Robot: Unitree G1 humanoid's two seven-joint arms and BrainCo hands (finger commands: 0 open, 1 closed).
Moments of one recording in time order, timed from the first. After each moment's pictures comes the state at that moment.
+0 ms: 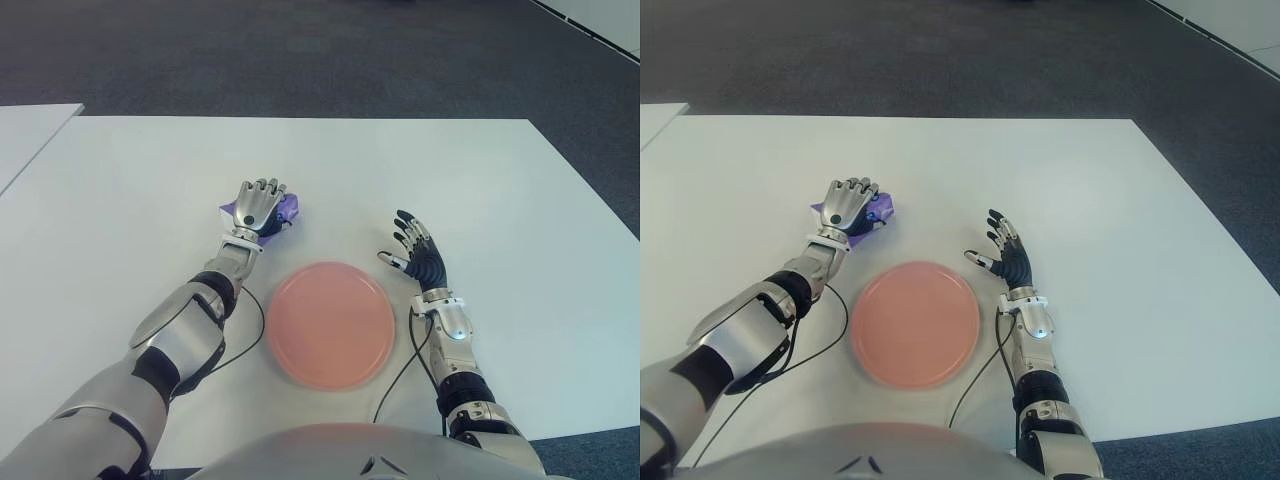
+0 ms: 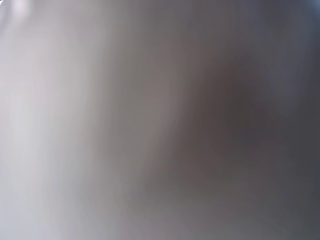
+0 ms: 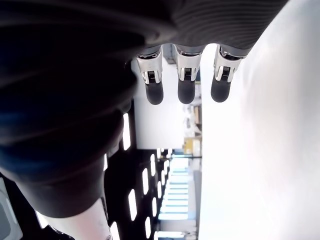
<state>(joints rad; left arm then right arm) -0.74 0.22 -0.68 1.34 0.88 -0.03 0.95 -0.14 -0.05 -0.13 0.67 0.09 -0.60 0.25</state>
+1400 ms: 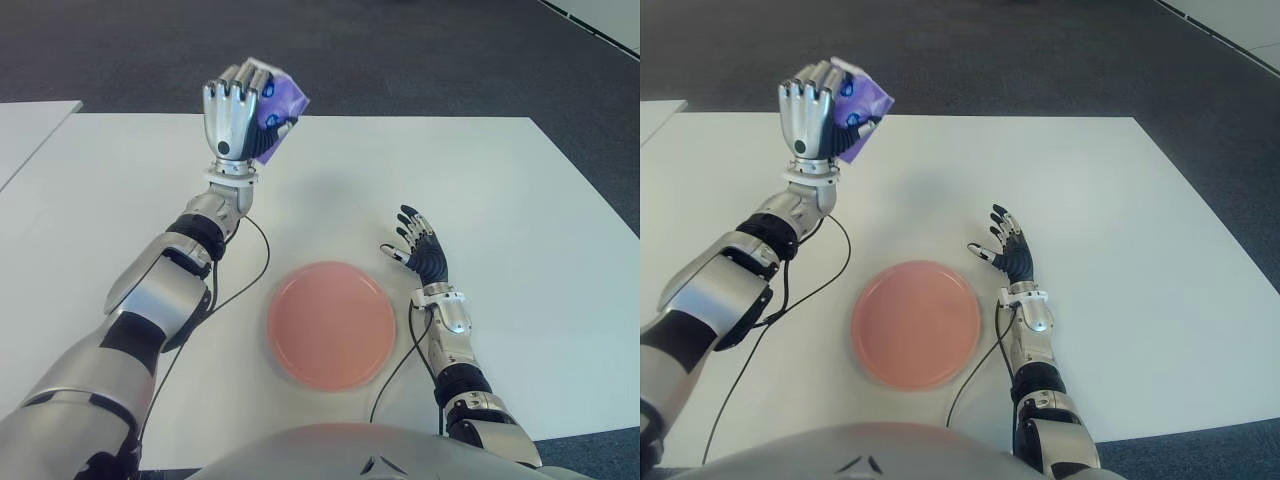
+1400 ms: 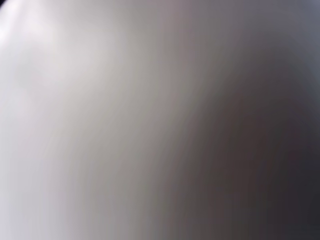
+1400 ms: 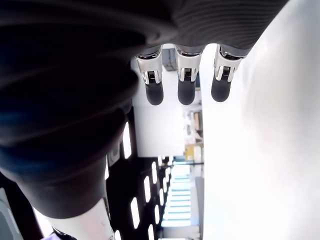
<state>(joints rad) -0.95 0.34 -0.50 1.07 0.82 -0.25 1.40 -0.19 -0.04 -0.15 0.73 0.10 -0.61 0.24</state>
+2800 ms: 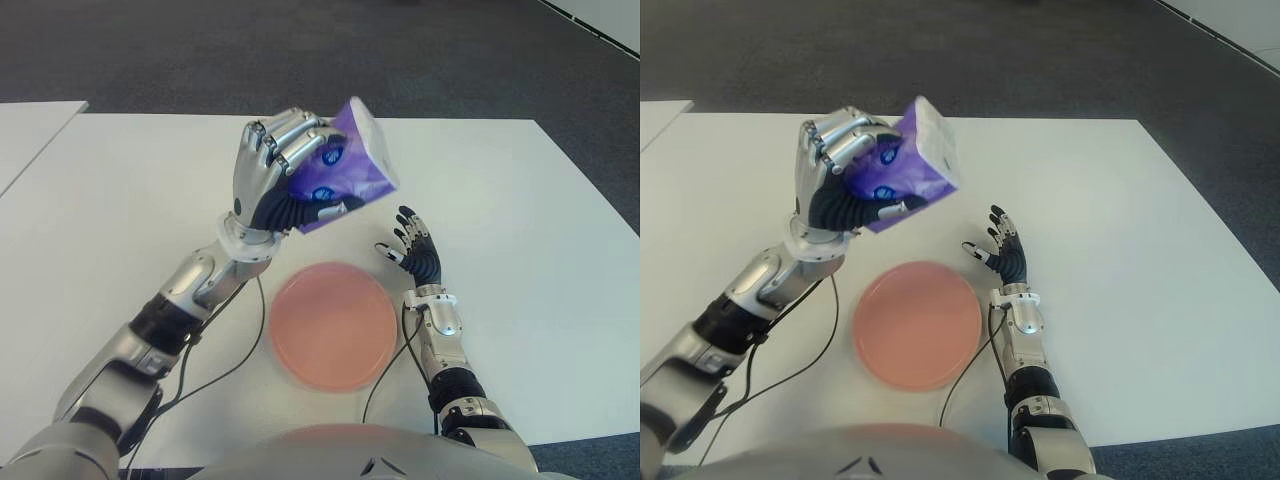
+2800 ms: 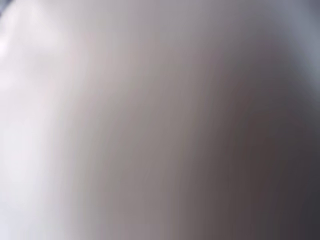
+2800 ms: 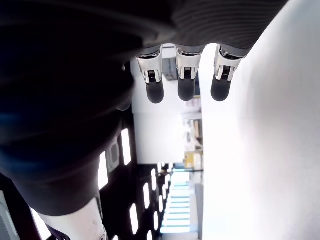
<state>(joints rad) -0.36 0.50 -0.47 -0.05 0.70 -0.52 0.84 -0.16 -0.02 -0.08 0.67 0.05 -0.61 0.13</state>
